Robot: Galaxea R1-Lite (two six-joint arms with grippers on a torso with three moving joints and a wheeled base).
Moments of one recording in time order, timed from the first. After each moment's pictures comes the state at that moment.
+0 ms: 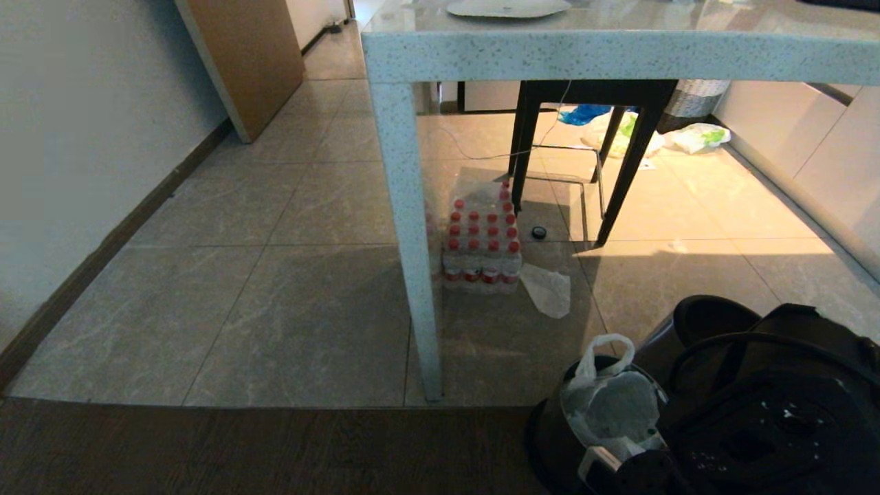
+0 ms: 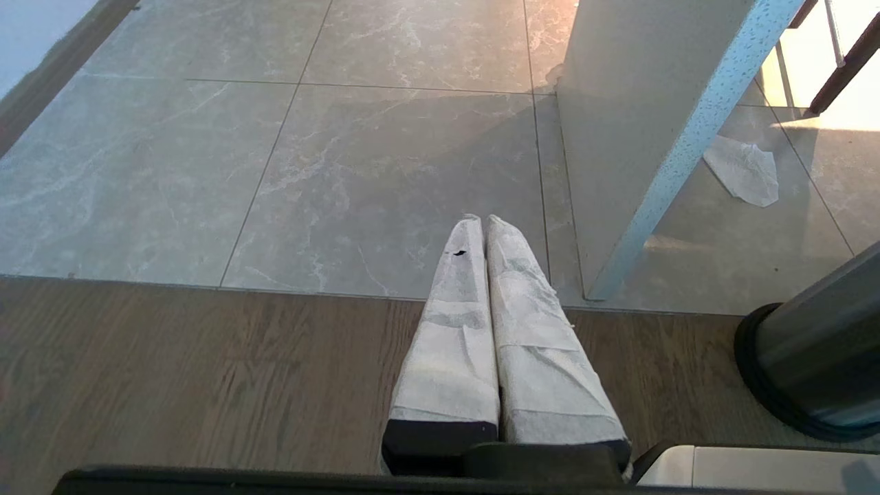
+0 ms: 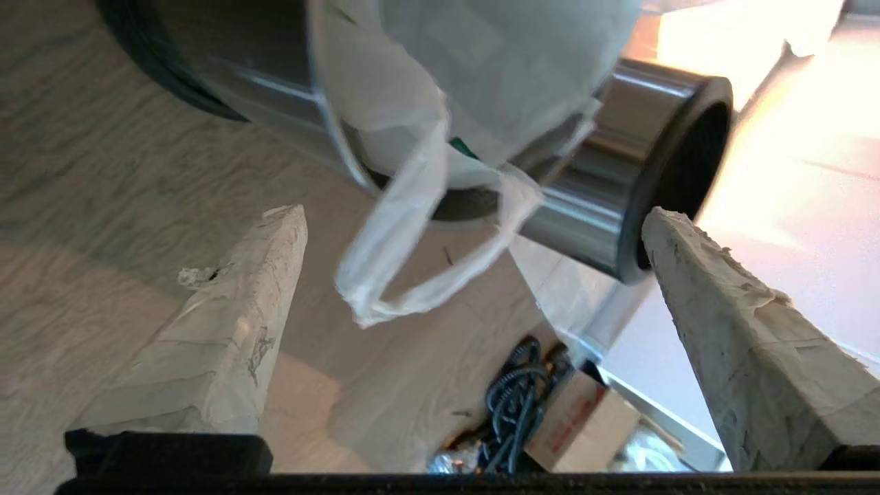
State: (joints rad) left arm 0.00 0.00 0.00 0.00 0.00 -0.02; right arm 0.74 2.44 -0.05 -1.52 -0.81 -0.62
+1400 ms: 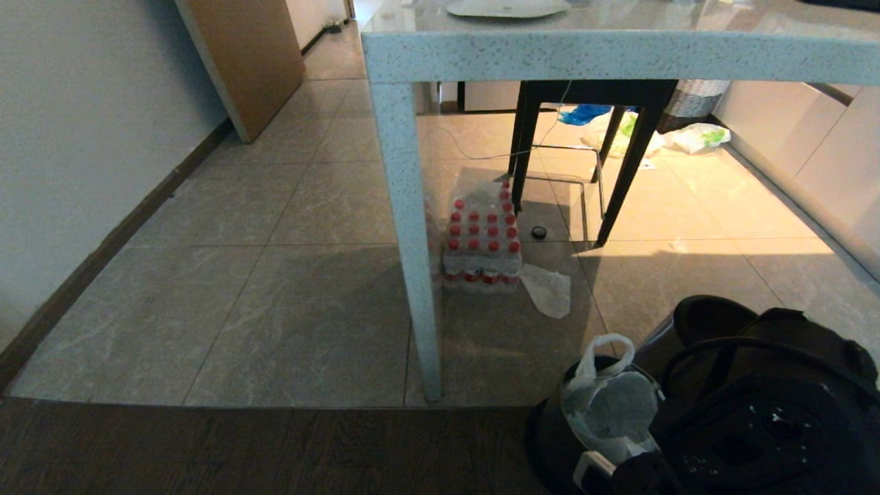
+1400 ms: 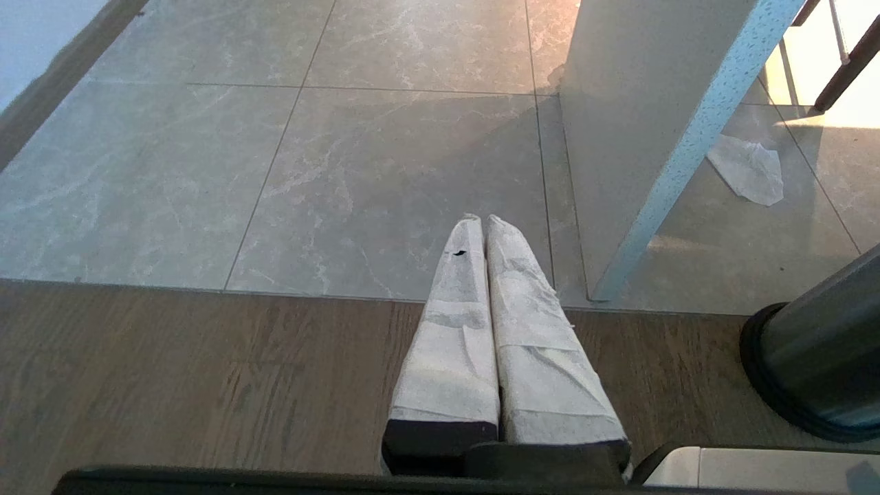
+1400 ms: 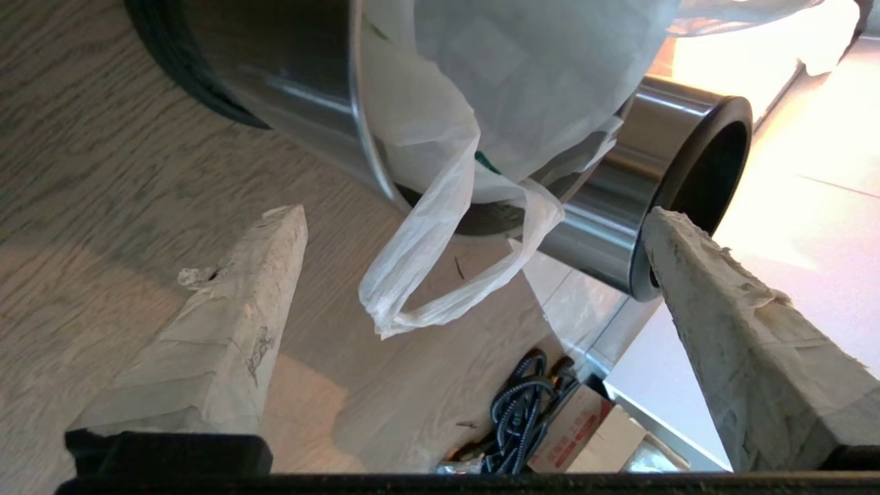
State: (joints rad) left arm 0.00 0.00 0.00 0.00 0.00 -0.01; right arm 0.75 2.46 -0.06 -1.52 -0.79 -0.62
